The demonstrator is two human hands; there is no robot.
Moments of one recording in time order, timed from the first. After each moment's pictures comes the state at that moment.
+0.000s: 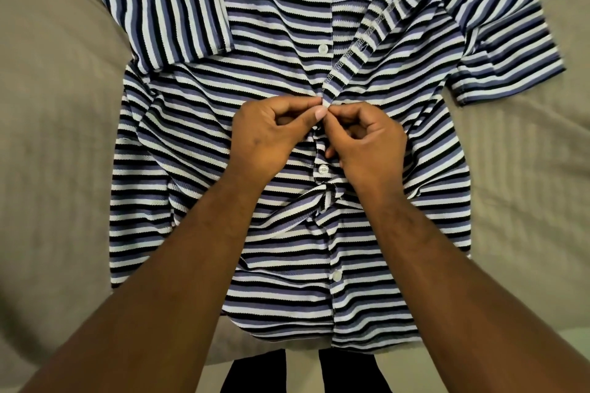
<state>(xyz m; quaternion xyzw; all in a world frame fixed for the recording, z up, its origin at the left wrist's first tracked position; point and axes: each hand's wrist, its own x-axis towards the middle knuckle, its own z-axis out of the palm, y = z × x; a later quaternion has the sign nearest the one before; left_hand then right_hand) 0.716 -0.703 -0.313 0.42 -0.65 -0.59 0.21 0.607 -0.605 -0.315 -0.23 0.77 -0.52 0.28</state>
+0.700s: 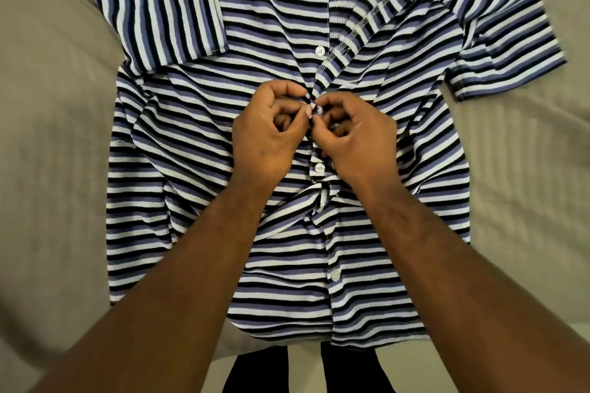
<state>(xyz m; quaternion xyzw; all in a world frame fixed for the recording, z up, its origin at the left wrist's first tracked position) 0.711 -0.693 -0.322 0.45 -0.66 -0.55 0.25 0.600 -0.612 -0.320 -0.34 0.80 -0.42 0.25</state>
